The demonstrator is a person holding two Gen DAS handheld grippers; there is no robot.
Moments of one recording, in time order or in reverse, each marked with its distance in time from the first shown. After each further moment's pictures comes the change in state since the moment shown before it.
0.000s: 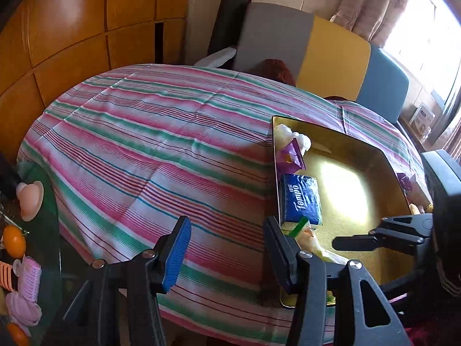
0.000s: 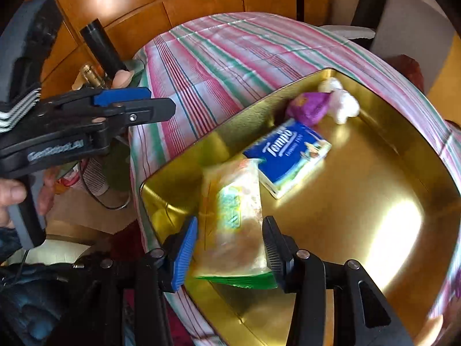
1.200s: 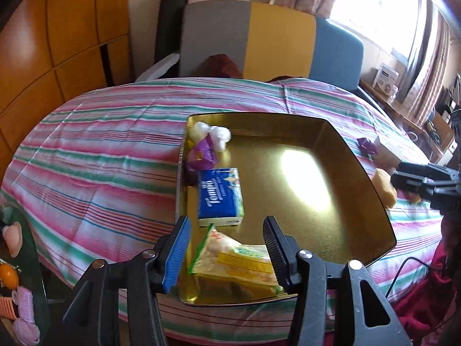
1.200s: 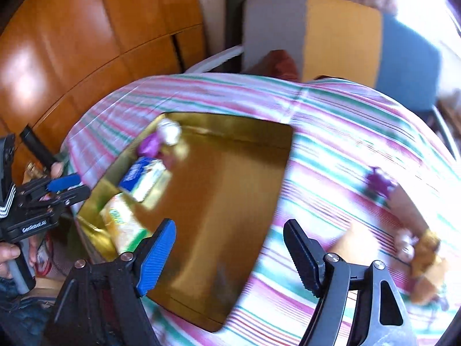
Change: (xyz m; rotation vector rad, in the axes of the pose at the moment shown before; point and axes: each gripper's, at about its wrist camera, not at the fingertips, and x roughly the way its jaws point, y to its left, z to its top) left arm -0.010 -0.093 -0.007 0.227 0.007 -0.103; right arm -0.151 -0.117 -0.111 0.449 -0.284 -0.318
